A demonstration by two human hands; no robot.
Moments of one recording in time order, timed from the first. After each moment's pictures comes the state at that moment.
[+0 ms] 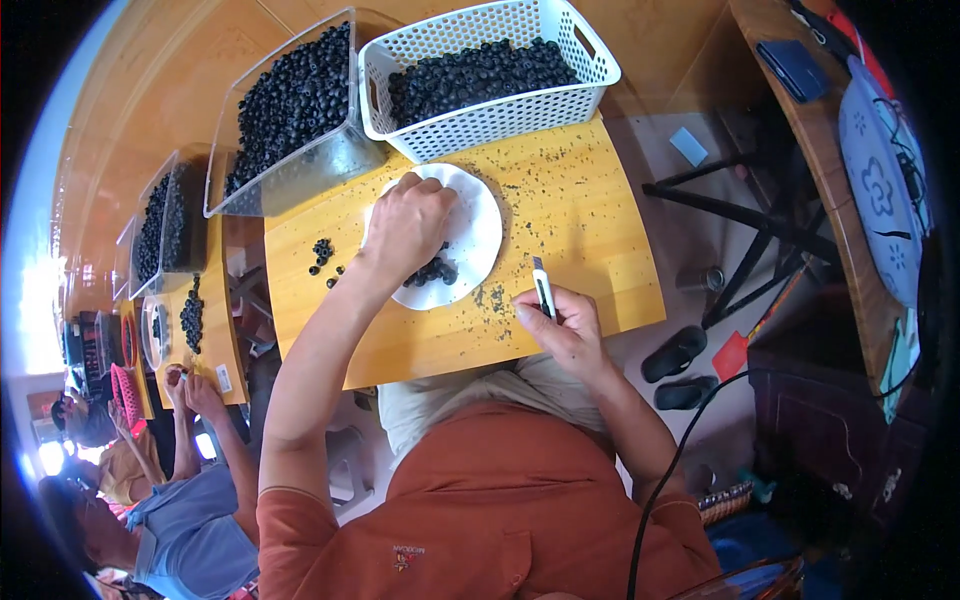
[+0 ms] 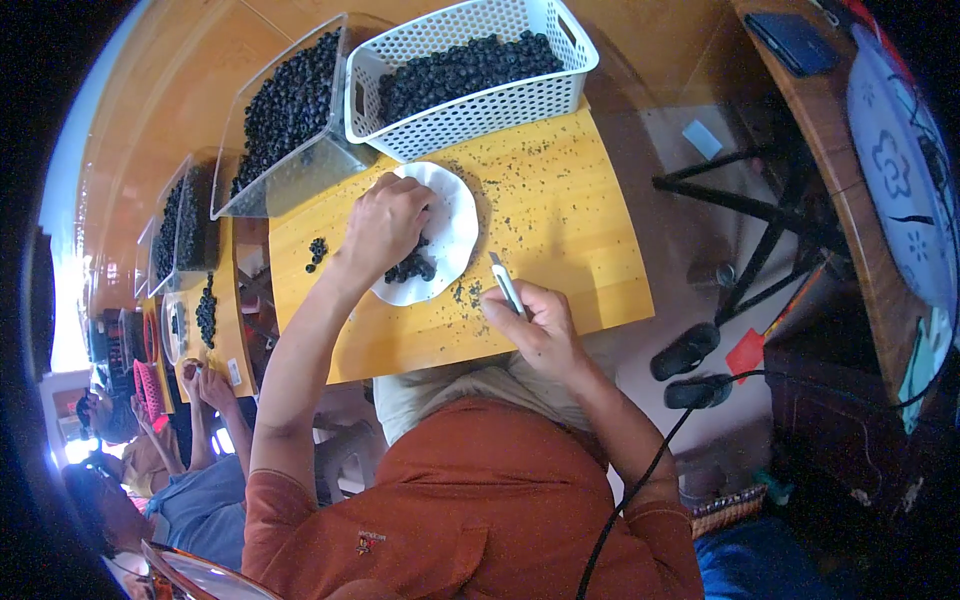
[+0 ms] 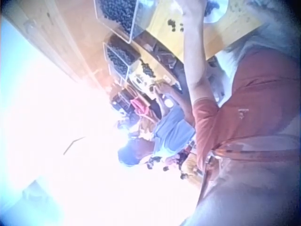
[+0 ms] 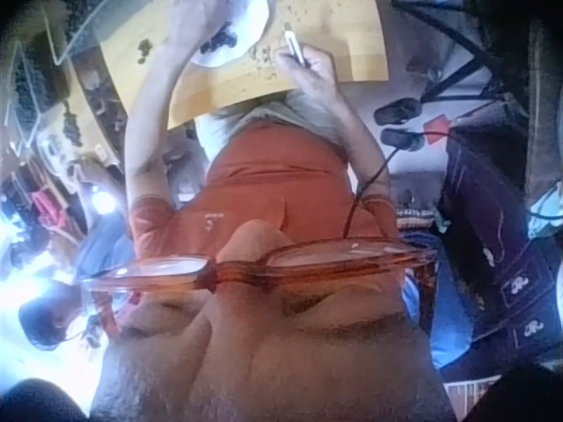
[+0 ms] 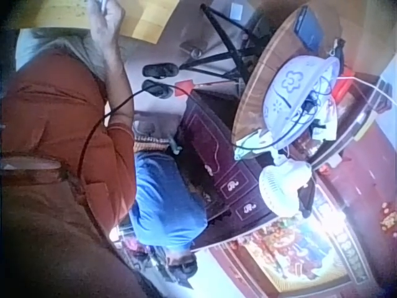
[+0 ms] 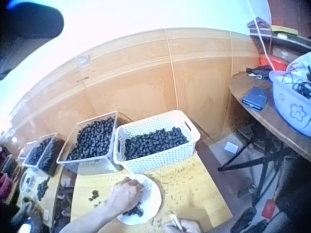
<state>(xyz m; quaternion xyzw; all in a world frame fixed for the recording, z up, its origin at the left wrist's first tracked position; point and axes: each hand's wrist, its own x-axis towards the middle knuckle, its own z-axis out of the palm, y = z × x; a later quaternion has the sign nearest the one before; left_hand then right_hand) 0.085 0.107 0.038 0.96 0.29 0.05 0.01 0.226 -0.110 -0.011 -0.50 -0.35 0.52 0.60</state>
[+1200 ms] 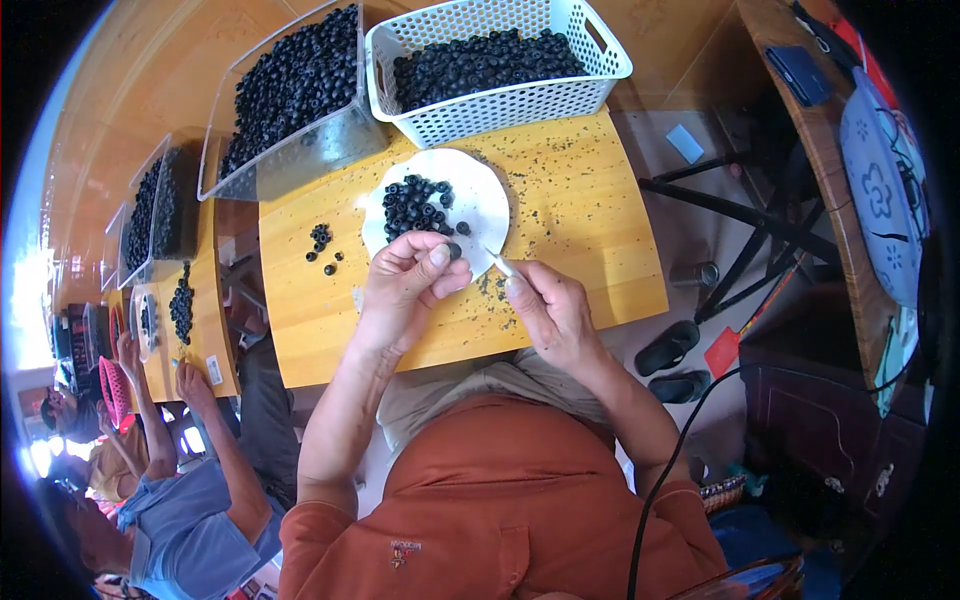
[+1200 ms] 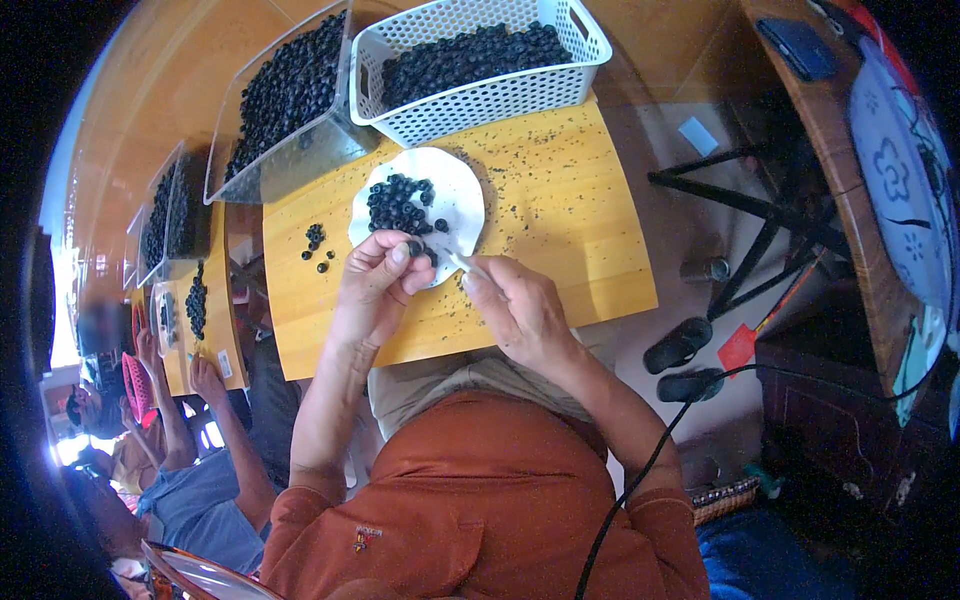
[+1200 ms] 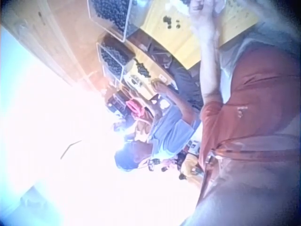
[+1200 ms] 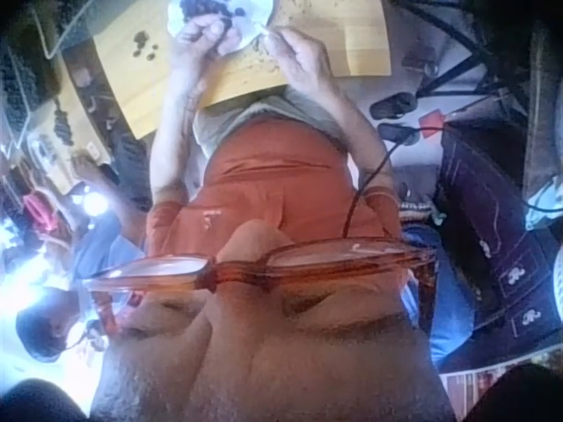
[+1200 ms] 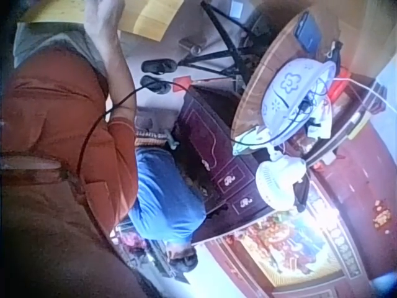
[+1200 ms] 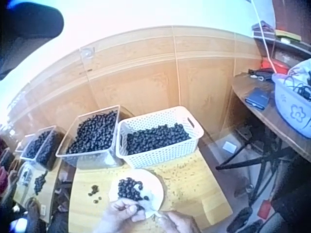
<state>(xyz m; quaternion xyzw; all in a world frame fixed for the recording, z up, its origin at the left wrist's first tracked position) 0.037 0.026 0.032 0.34 0.30 0.34 0.83 0.210 -0.087 0.019 -0.57 -0.50 0.35 0.55</state>
